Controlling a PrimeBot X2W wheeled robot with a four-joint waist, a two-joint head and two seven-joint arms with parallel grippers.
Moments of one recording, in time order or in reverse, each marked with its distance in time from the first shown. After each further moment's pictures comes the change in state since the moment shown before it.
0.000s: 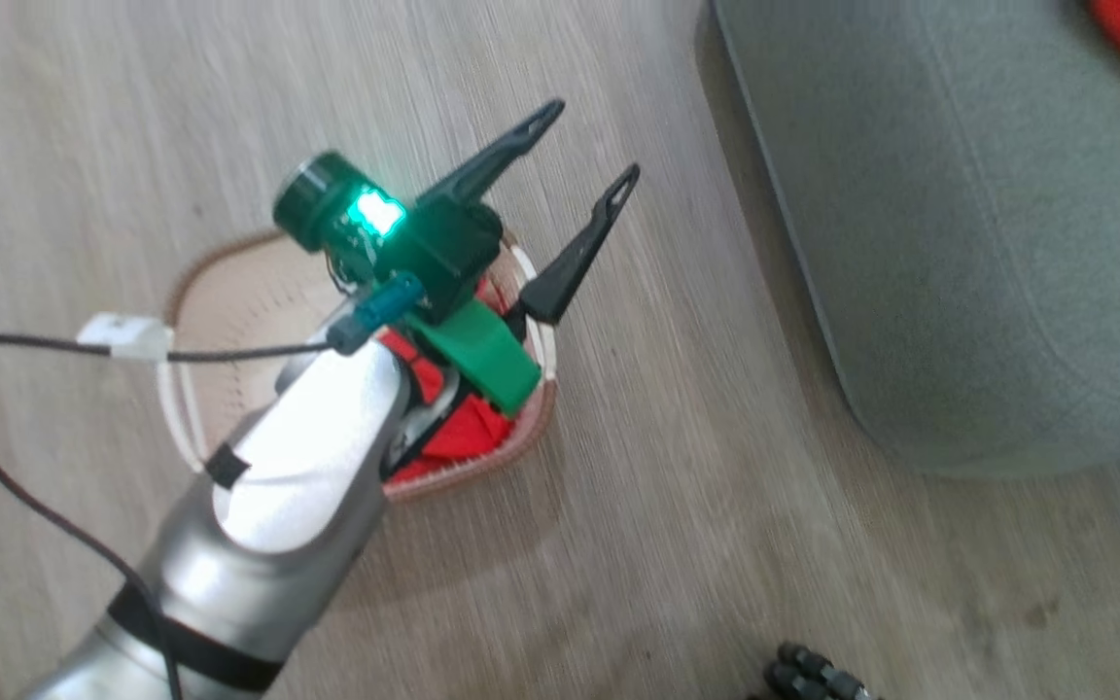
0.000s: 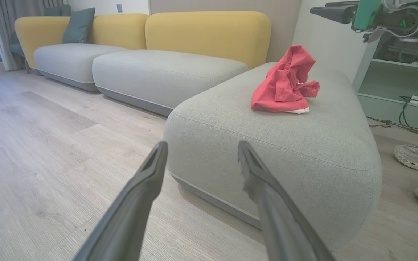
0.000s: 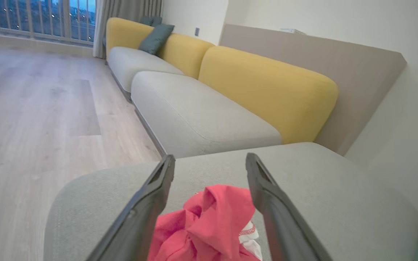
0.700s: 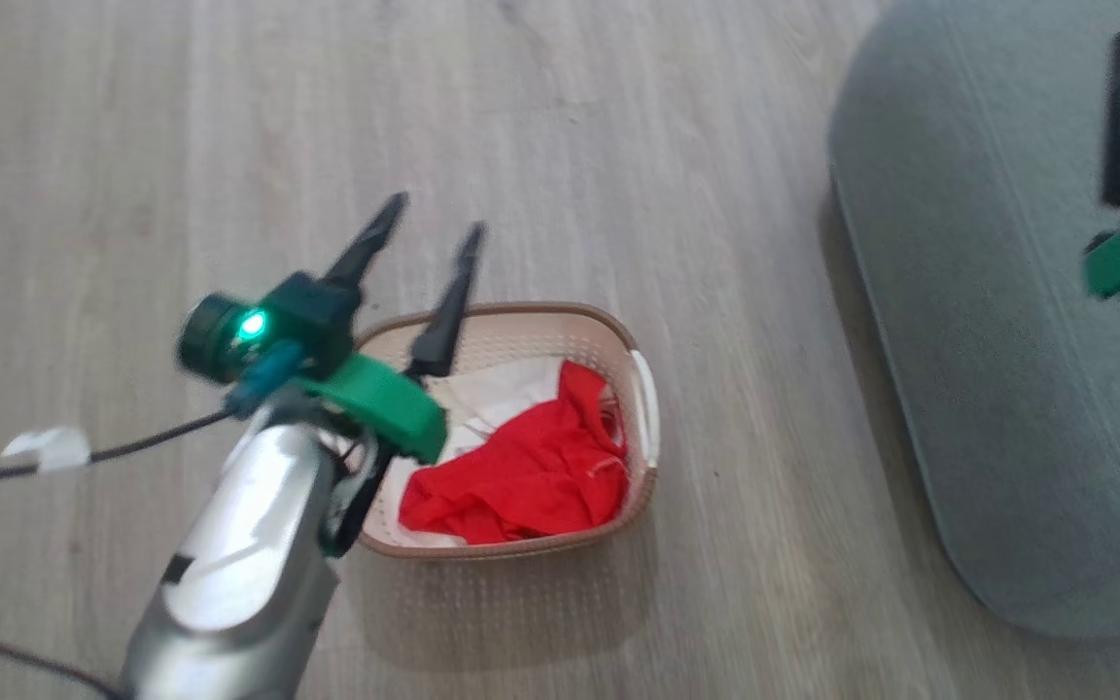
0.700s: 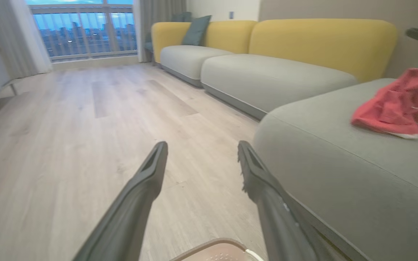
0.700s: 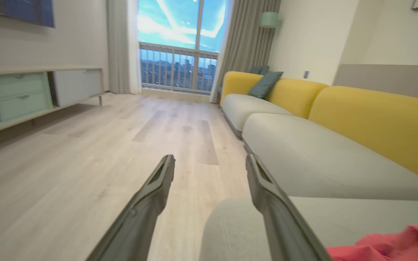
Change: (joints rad) left arm 0.229 -0.041 0.255 0.040 0.022 0.063 0.000; right arm 0.409 0.103 0.281 -0.419 0.193 0.000 0.000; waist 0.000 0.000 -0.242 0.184
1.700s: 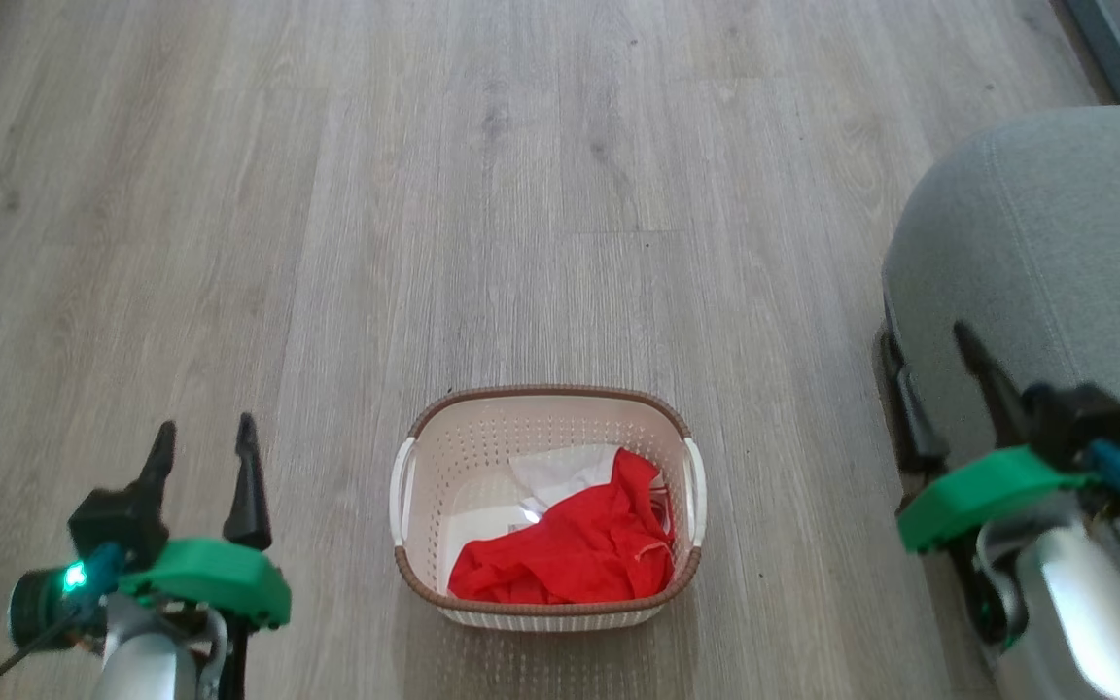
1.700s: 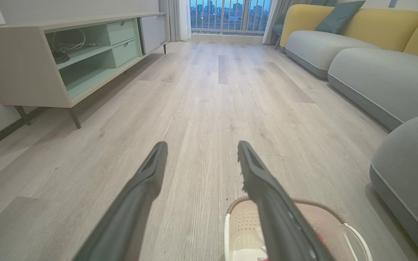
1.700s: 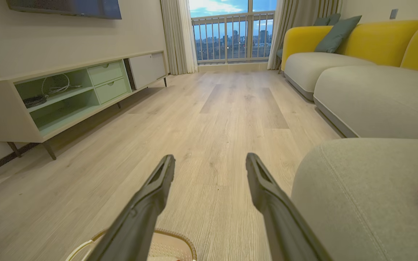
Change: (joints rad) left arm 0.373 -0.031 0.430 -0.022 0.102 0.061 0.000; right arm 0.374 0.177 0.101 -0.088 0.040 0.000 -0.002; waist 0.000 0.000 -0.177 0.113
